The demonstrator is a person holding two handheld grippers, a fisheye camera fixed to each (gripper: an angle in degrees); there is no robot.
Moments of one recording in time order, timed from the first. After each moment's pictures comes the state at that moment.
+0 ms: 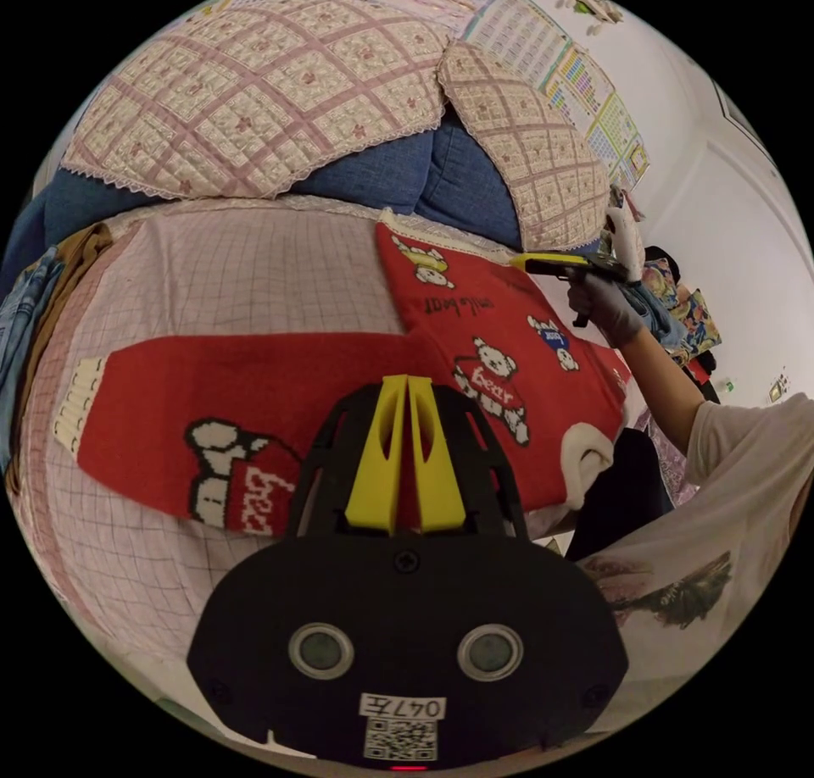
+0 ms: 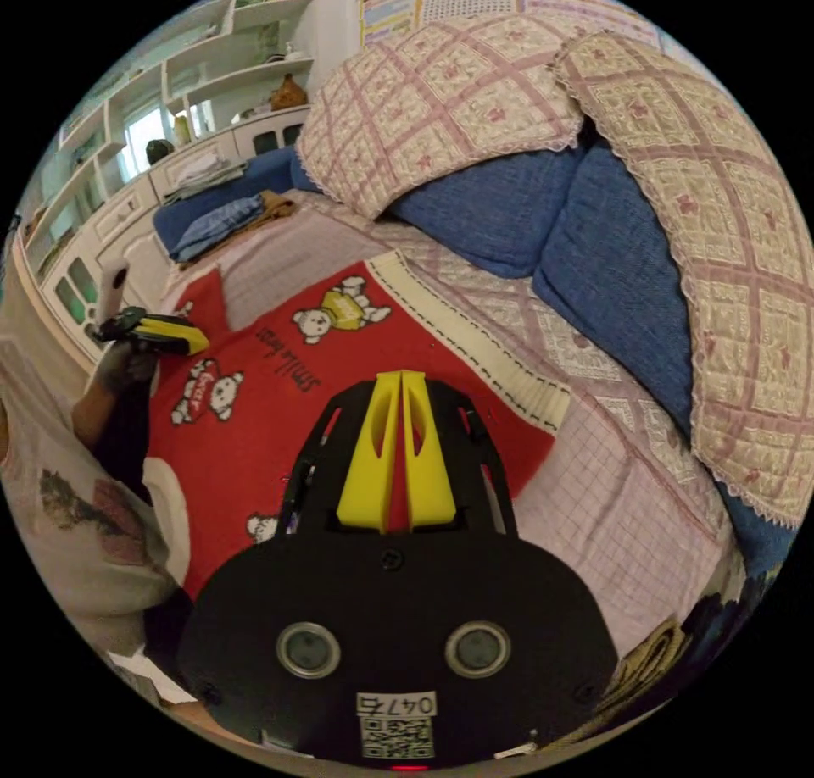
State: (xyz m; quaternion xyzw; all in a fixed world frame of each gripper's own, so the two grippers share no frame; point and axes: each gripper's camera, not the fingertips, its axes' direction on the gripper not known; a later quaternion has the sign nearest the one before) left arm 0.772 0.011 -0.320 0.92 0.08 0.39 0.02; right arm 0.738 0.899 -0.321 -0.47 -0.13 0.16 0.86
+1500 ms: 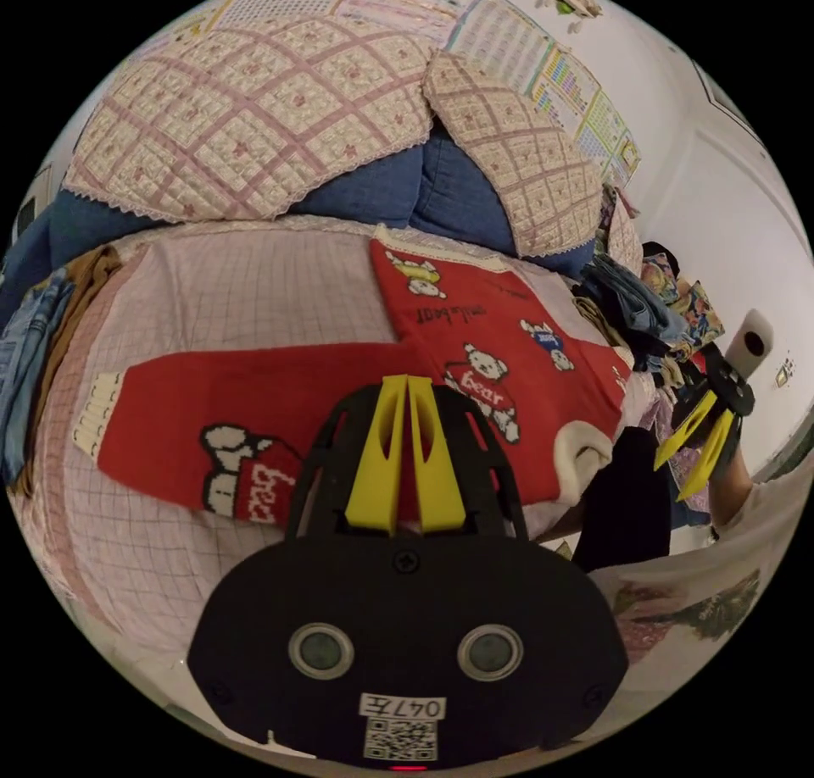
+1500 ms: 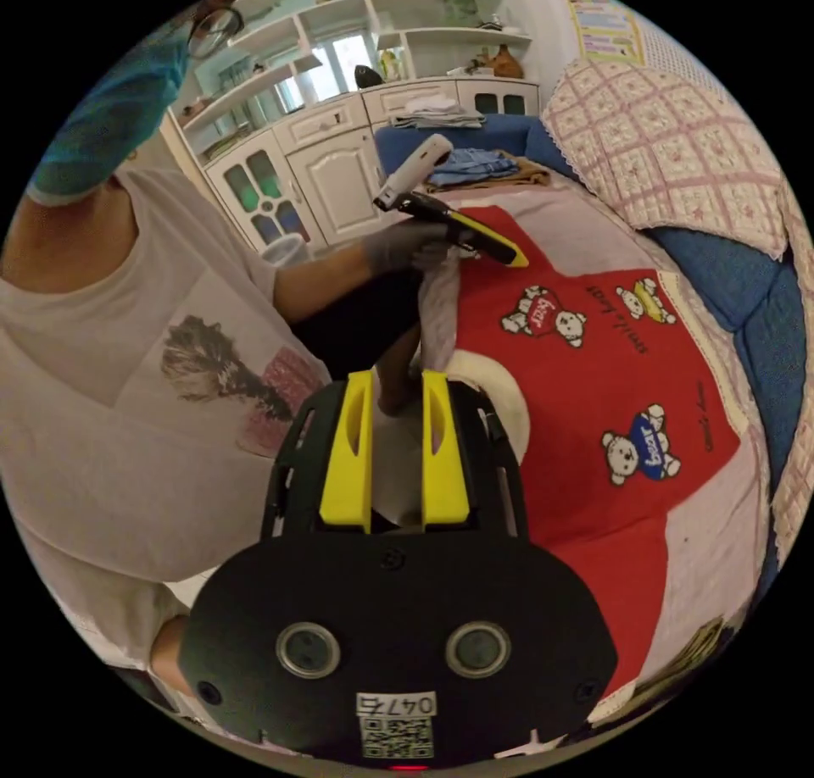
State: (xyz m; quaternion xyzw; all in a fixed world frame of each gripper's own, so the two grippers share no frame) left arm 0.804 -0.003 -0.282 0.92 0.07 0.38 -0.01; right arm 0.510 0.808 -0.524 -0.44 -0.38 0.09 0.81
